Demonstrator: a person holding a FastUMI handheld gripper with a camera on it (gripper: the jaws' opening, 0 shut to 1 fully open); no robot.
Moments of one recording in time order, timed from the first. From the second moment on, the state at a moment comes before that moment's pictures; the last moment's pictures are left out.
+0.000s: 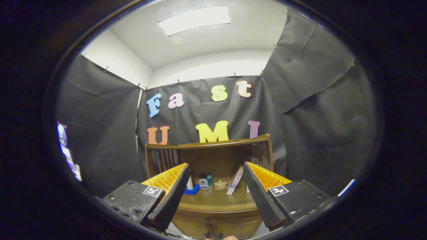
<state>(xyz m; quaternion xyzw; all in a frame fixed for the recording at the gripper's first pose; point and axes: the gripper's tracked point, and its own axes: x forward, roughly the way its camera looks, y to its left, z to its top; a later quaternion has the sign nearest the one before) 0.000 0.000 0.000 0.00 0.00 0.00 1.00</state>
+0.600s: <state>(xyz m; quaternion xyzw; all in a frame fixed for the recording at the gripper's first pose) 0.014 0.022 -0.012 -0.02 -0.02 0.00 1.00</state>
